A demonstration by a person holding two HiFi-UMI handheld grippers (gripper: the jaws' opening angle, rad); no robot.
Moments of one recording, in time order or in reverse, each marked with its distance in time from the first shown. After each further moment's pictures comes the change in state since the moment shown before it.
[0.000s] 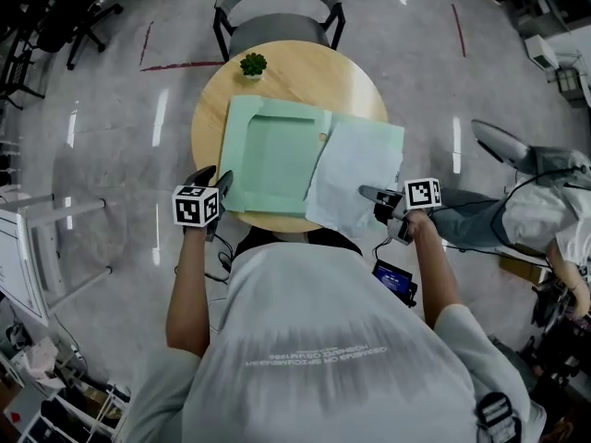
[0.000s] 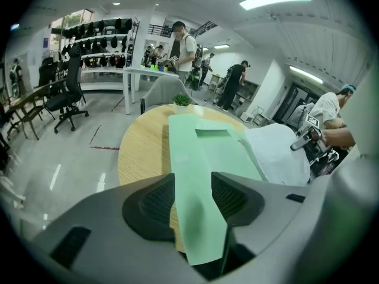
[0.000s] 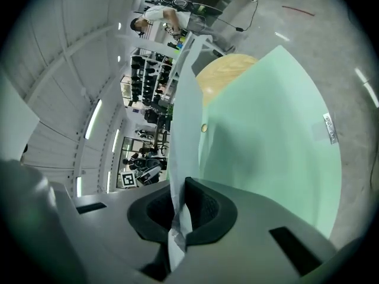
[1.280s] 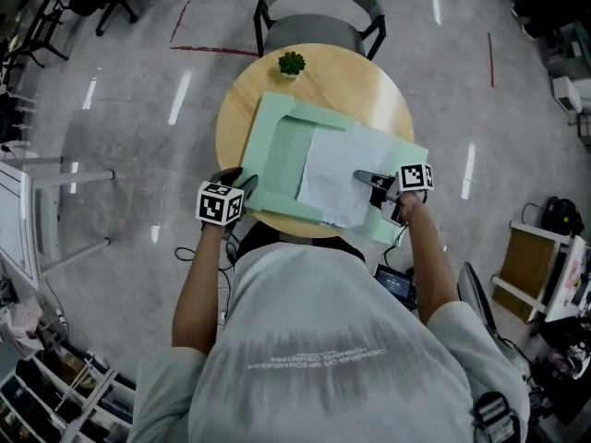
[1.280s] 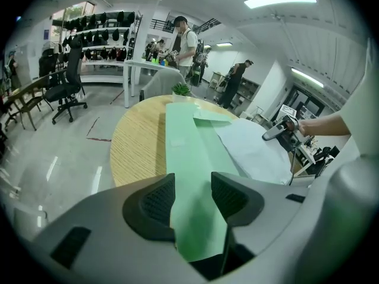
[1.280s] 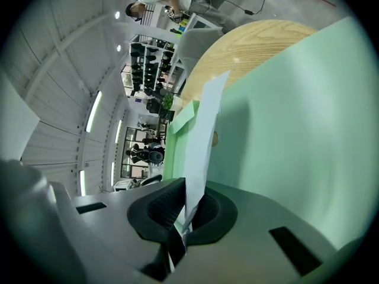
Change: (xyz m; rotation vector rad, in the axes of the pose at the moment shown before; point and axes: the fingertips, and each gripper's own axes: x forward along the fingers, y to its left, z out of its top) left arm 0.009 -0.011 -0.029 -0.034 0.026 -0.025; right arm 0.090 -0.002 0.058 -0.024 0.110 0.066
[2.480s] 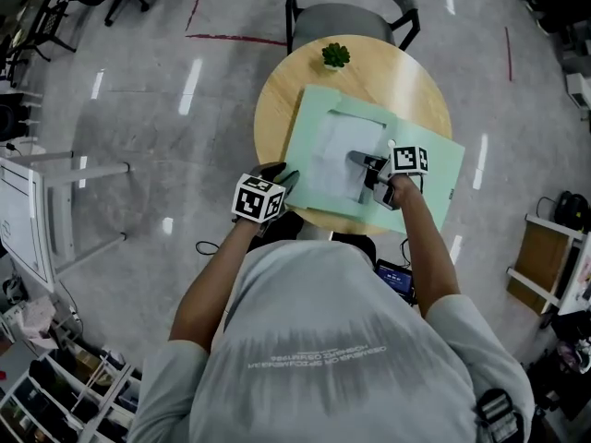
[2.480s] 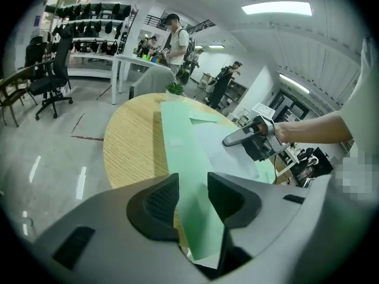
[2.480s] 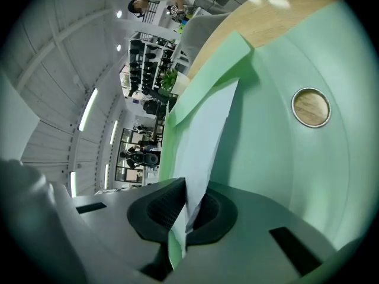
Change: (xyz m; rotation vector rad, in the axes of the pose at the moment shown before) left arm -0.005 0.011 -0.002 0.010 0.001 -0.149; right arm 0.147 0.035 0.010 0.005 -0.044 -0.031
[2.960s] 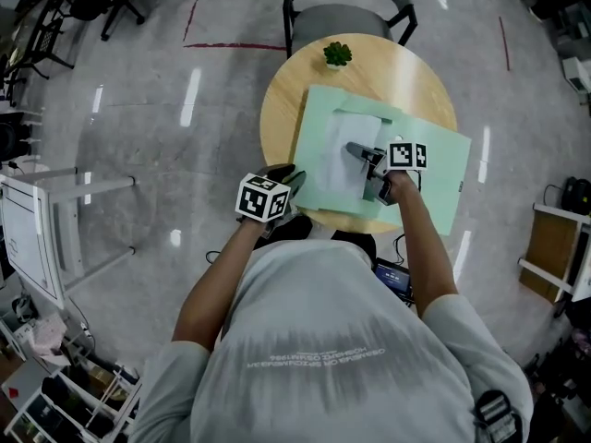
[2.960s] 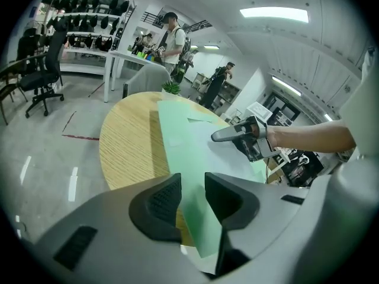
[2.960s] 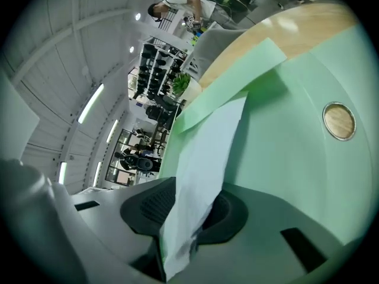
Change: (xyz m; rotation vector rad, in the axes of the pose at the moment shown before) left arm 0.001 0.001 0.000 0.009 0.007 -0.084; right arm 0.022 0.007 0.014 -0.117 -0.112 -0.050
